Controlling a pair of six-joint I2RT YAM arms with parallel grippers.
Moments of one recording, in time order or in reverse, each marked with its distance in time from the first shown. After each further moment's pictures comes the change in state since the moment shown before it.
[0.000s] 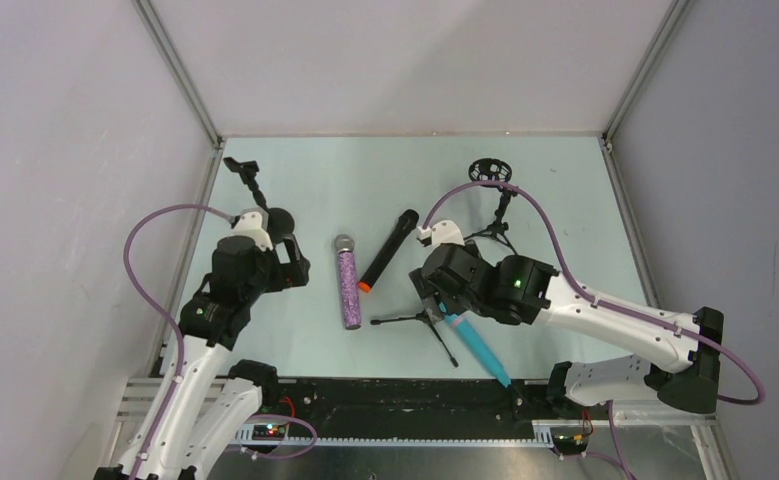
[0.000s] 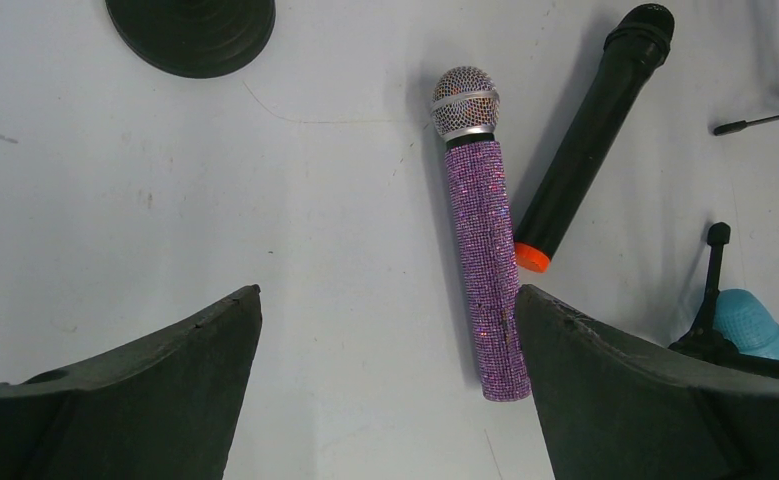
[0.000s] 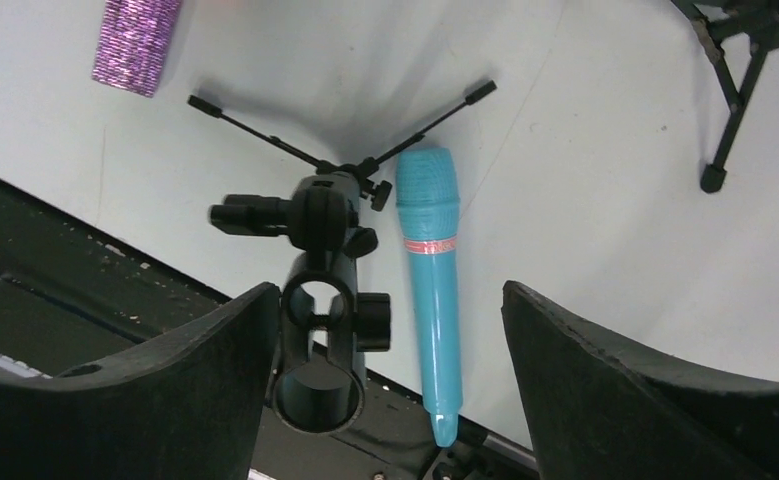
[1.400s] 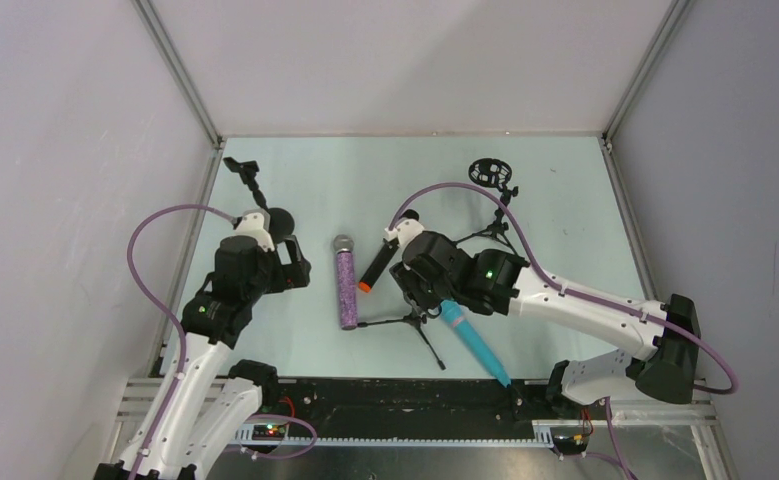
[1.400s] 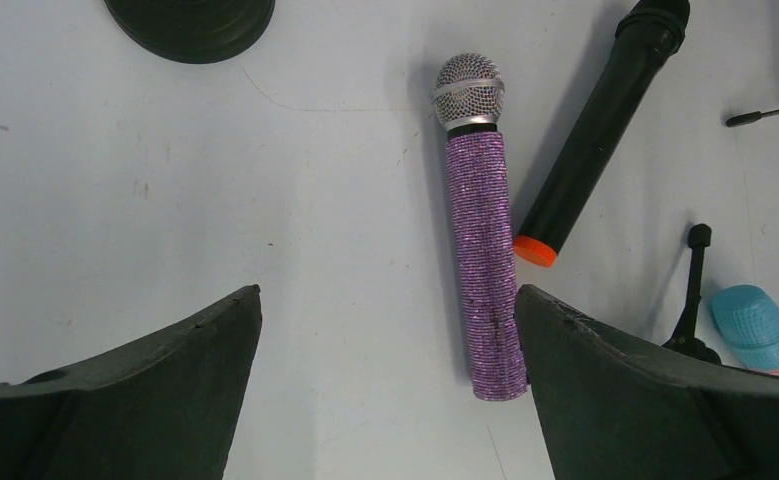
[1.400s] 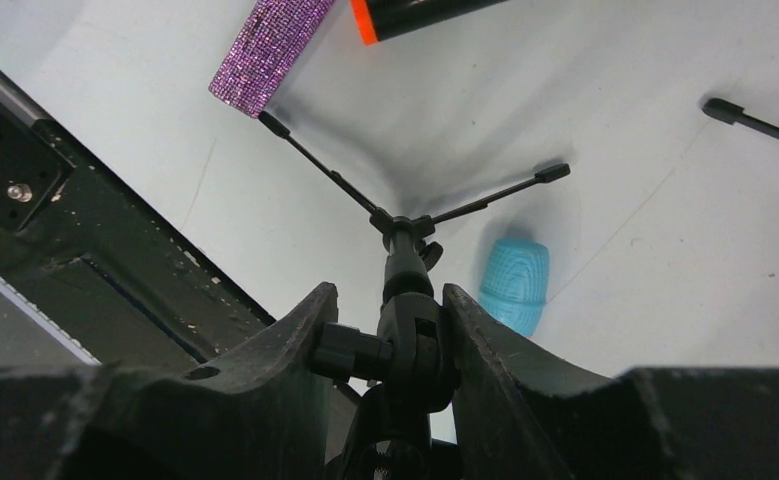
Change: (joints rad) left arm 0.000 0.013 -0.012 0.000 0.001 -0.006; right arm -0.041 0.115 0.000 0.246 -0.229 -0.203
